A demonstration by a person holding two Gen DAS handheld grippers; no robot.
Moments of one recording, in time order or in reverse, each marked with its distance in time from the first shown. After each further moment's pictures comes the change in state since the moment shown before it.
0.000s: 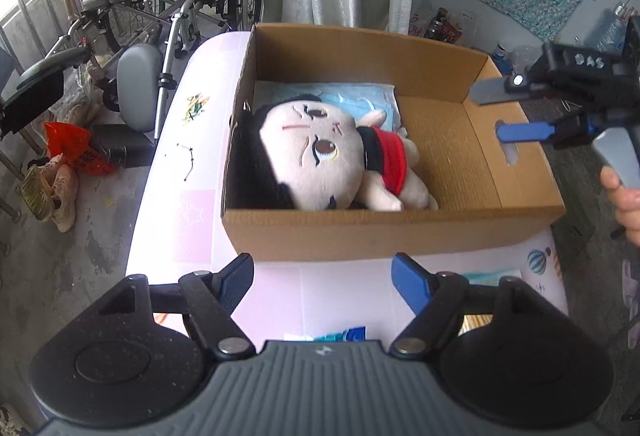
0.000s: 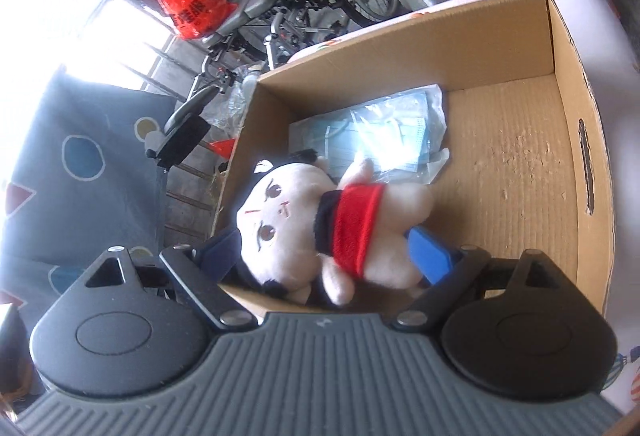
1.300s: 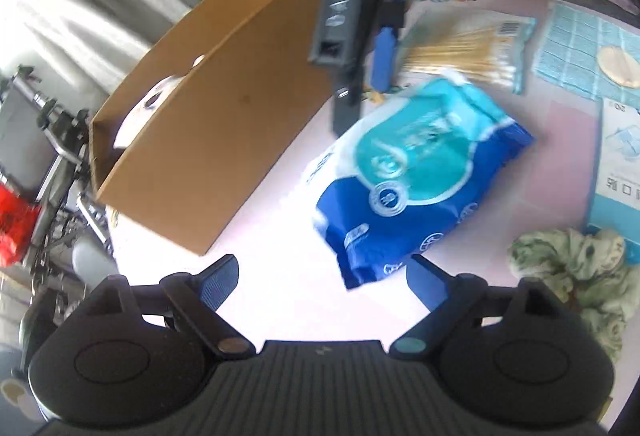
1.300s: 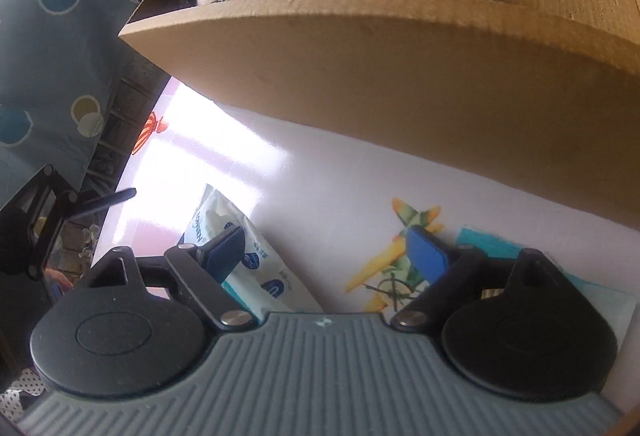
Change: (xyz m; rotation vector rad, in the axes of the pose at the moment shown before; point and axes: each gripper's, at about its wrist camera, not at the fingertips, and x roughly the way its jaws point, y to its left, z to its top) left arm 0.064 -0.016 -0.171 0.894 -0.193 0.079; right arm 0.094 -0.005 -0.151 -0.250 0.257 -0.142
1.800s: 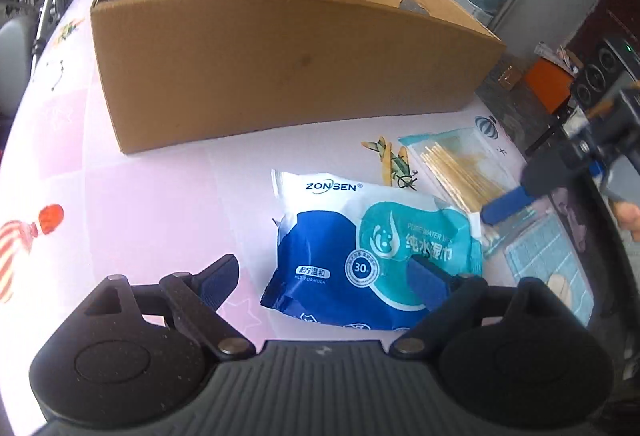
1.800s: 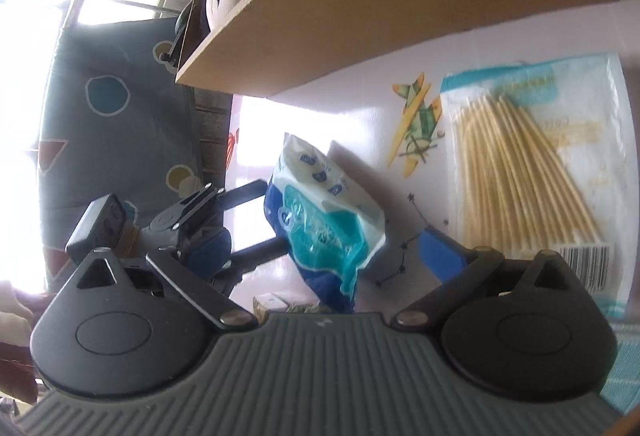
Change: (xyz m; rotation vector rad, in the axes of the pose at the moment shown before) left arm 0.046 0.064 -0.002 -0.729 0.042 -0.436; right arm -0.048 -0.048 -0.074 0.411 0.024 0.363
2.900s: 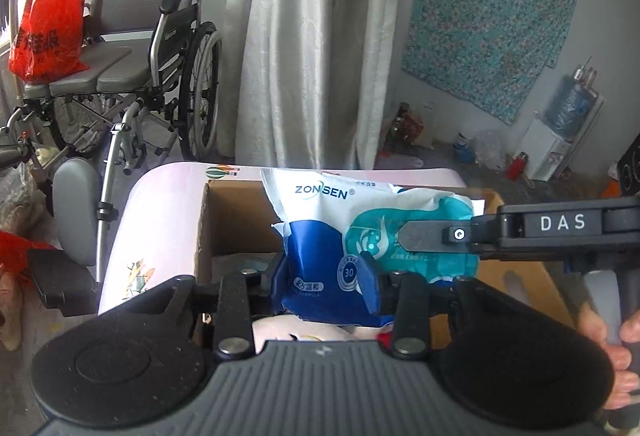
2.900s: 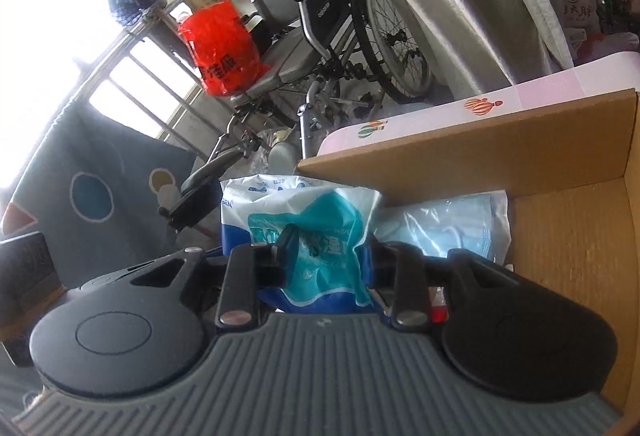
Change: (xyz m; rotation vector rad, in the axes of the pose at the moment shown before) left arm -0.019 0.042 0.259 -0.084 -0.311 0.271; right arm -0.024 0.147 0.250 -0.287 -0.485 -0.133
